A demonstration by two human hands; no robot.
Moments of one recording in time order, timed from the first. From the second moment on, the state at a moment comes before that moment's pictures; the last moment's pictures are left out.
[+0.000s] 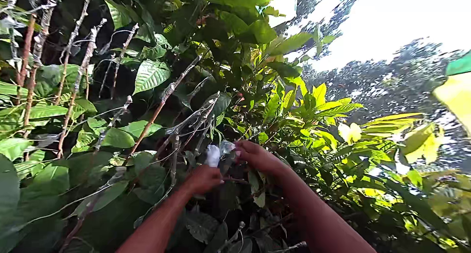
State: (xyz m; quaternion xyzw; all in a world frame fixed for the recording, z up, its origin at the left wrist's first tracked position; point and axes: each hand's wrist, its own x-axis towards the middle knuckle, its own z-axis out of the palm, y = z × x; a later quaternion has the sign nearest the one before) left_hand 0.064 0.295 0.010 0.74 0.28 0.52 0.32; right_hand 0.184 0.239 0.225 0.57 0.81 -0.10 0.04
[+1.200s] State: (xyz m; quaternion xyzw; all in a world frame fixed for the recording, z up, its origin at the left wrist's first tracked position) left_hand 0.072 0.271 0.036 0.67 0.39 0.56 0.31; right_hand 0.159 0.182 0.166 0.57 0.80 0.05 0.16
